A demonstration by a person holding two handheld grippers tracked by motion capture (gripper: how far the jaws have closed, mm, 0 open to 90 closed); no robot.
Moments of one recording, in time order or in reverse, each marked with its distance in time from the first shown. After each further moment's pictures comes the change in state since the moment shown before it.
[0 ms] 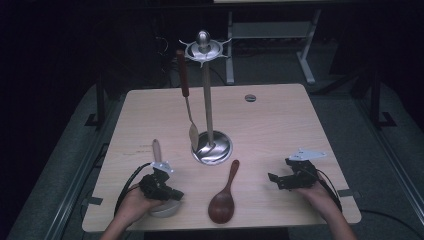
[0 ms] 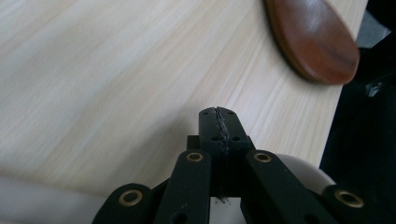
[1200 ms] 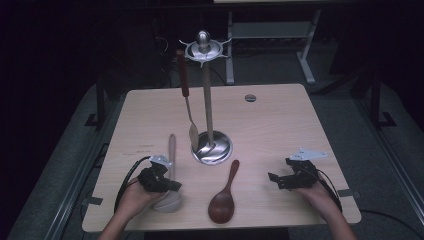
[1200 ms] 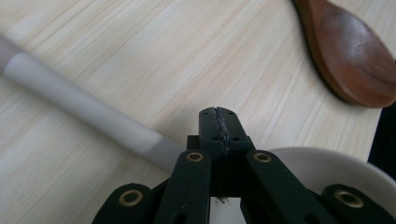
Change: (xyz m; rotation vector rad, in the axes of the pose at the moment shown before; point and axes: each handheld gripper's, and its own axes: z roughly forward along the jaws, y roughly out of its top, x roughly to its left) left arm 0.014 0.009 -0.006 -0.055 0.086 -0.008; right arm 0.000 0.000 -0.001 -0.011 0.001 0.008
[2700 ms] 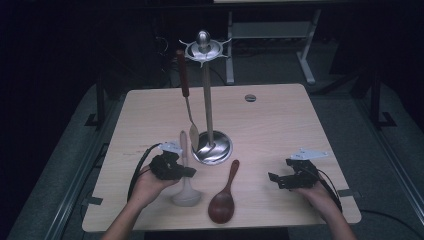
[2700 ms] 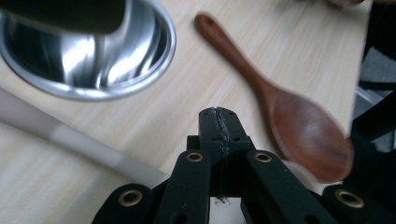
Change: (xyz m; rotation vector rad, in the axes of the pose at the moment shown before) left arm -0.017 0.048 0.009 -0.125 -0.042 0.076; right arm -0.001 -0.001 0.000 0.004 0.009 0.028
